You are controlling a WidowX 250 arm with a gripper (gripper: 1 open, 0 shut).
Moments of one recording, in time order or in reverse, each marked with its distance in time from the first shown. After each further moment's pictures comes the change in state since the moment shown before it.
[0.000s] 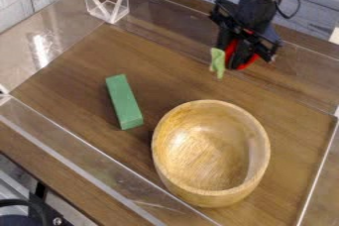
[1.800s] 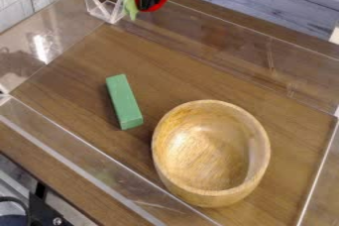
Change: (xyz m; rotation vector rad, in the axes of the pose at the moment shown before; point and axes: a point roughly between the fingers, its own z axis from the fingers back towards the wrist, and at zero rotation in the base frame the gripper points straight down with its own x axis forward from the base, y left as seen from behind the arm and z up) arm -0.048 0.101 0.026 -0.004 -0.035 0.140
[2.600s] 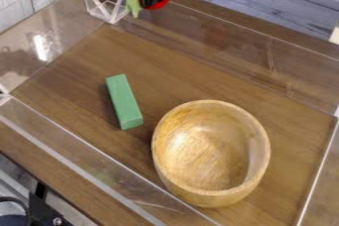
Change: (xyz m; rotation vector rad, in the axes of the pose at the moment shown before) arm 0.007 -0.002 0.000 -0.011 -0.017 -0.080
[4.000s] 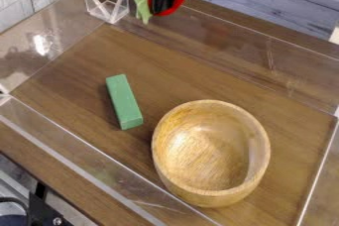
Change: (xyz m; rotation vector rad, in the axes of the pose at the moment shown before) arm 0.015 -0.012 -0.008 -0.021 -0.028 -0.019
